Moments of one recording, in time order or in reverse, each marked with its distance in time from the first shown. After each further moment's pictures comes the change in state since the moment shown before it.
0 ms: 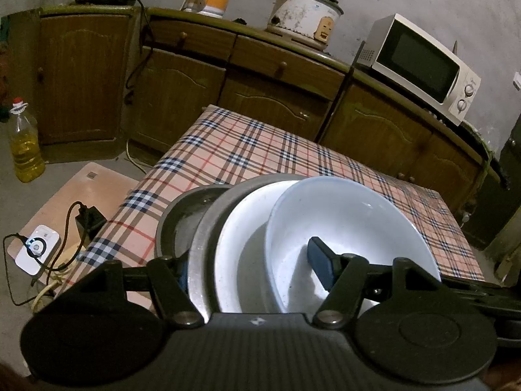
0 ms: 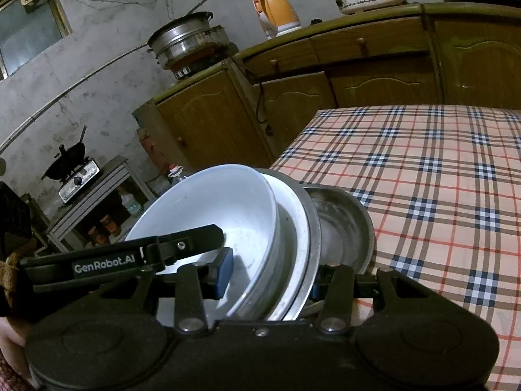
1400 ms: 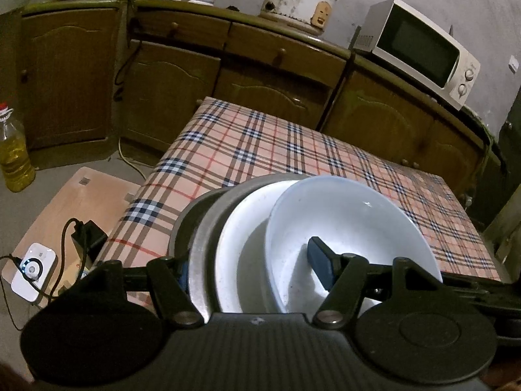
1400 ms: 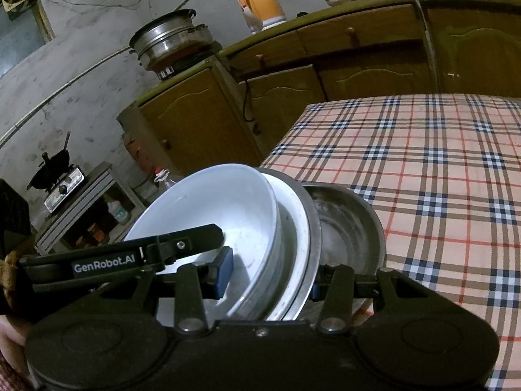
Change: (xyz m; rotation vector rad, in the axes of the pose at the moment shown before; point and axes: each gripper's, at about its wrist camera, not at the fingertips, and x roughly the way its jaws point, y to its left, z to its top) left arm 0.032 0.026 0.016 0.061 0.046 -0.025; right arm 0.038 0.003 0.000 0.050 -0.006 -0.042
